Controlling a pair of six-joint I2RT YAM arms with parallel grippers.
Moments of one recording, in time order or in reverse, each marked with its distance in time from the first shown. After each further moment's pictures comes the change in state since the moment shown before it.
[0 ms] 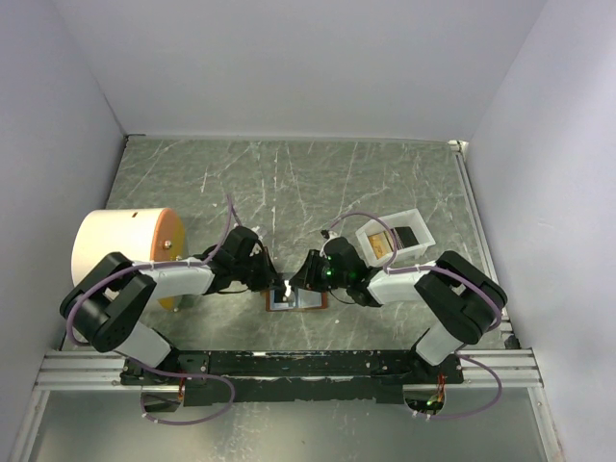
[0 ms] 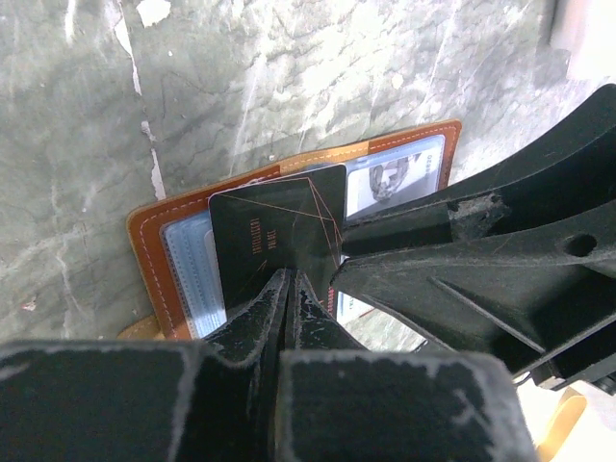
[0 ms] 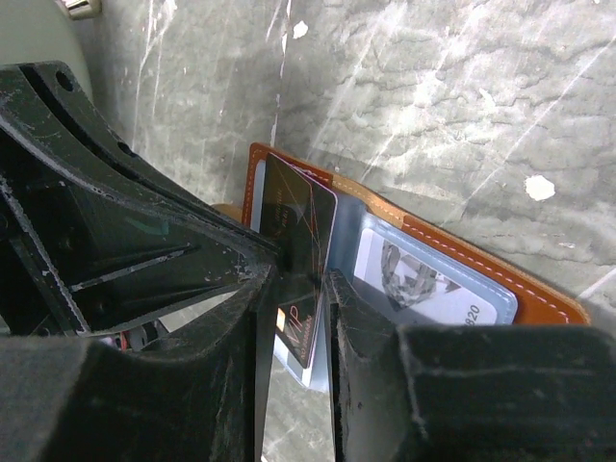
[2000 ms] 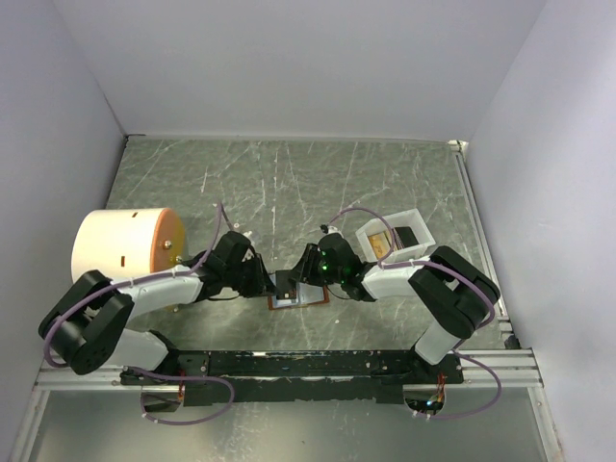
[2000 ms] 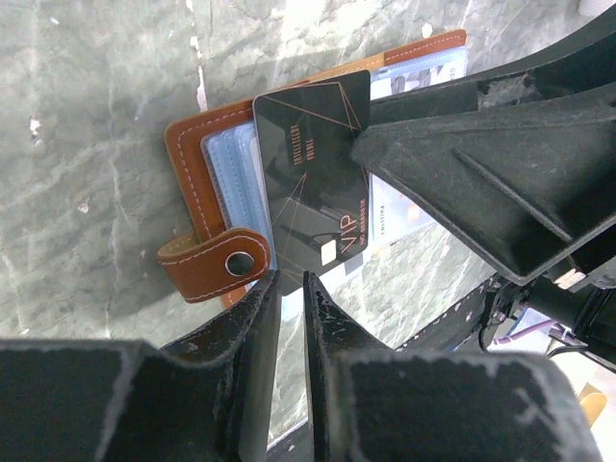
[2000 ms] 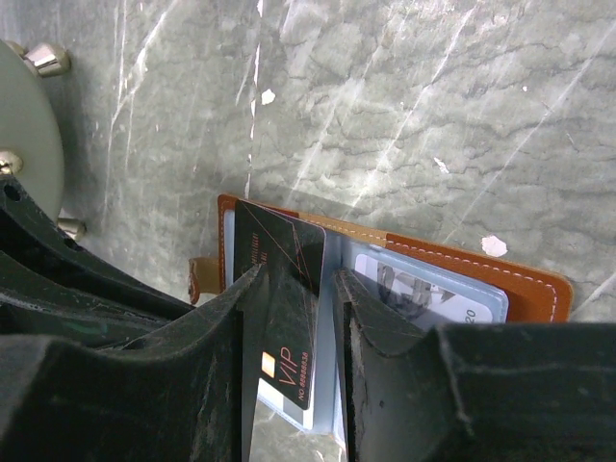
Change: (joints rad) left arm 0.001 -0.156 -0.055 -0.137 -0.031 0.020; right arm 0.000 0.048 0.066 -0.044 0.115 -0.018
